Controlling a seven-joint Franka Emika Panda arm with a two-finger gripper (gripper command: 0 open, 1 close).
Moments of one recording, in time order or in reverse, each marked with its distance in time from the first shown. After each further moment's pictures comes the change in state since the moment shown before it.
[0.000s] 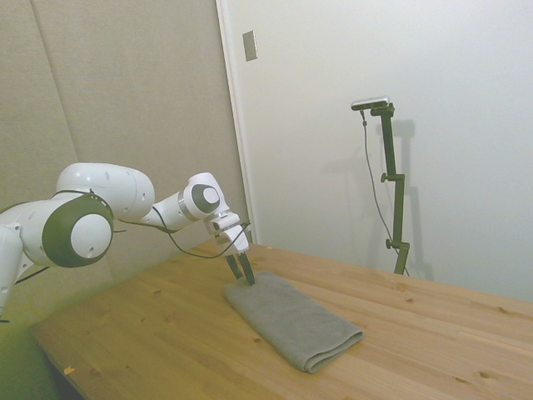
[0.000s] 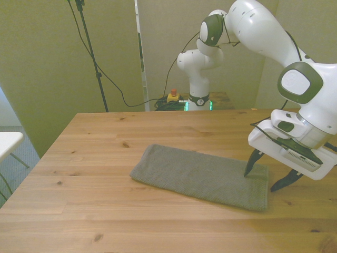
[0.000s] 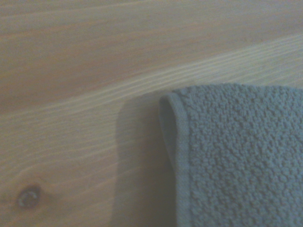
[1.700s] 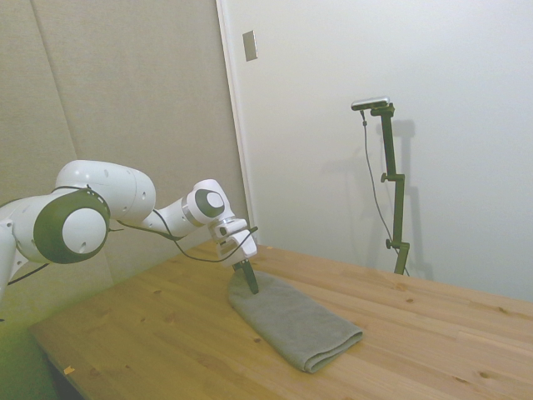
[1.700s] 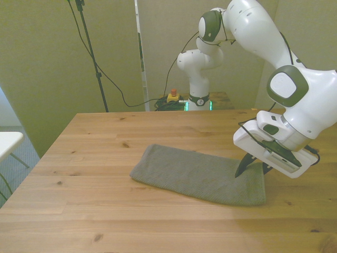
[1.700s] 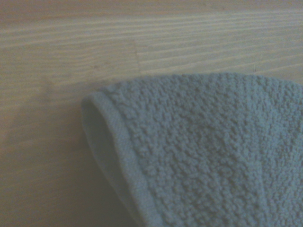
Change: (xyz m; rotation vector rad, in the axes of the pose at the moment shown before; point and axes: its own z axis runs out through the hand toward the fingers) arm 0.019 0.021 0.022 -0.060 0.046 -0.093
